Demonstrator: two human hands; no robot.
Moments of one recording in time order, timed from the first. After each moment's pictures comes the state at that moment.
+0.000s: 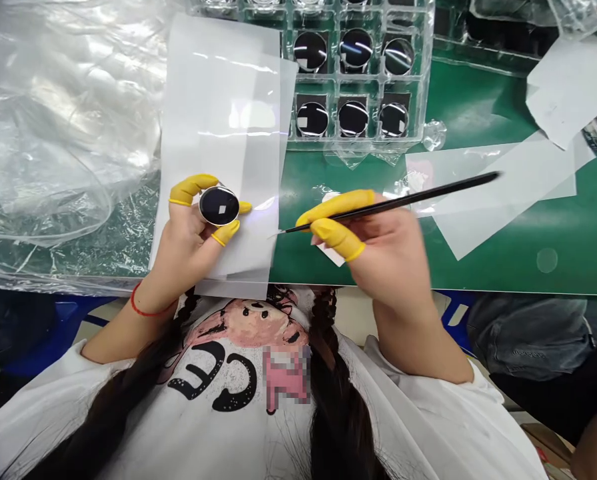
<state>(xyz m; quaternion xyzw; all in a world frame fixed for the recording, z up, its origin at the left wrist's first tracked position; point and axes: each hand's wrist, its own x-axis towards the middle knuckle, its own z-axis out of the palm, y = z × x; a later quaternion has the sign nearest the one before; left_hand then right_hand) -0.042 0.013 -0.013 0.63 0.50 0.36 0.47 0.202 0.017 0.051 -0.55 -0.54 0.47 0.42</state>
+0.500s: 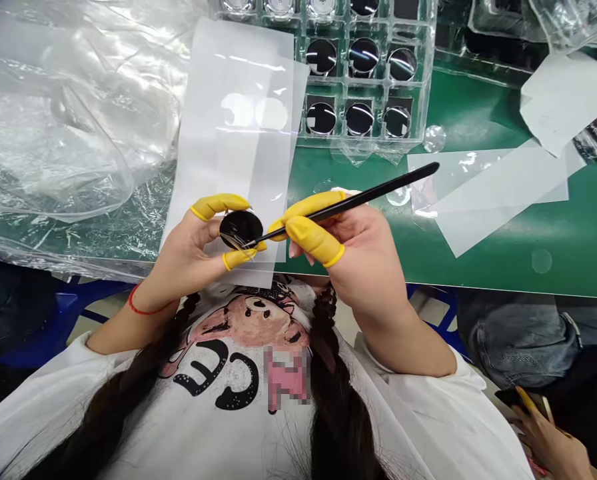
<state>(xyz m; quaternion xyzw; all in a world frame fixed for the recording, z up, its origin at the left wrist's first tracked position) -0.042 -0.006 0.011 0.61 0.42 0.39 0.54 0.170 0.000 0.061 -0.49 -0.48 0.58 0.44</state>
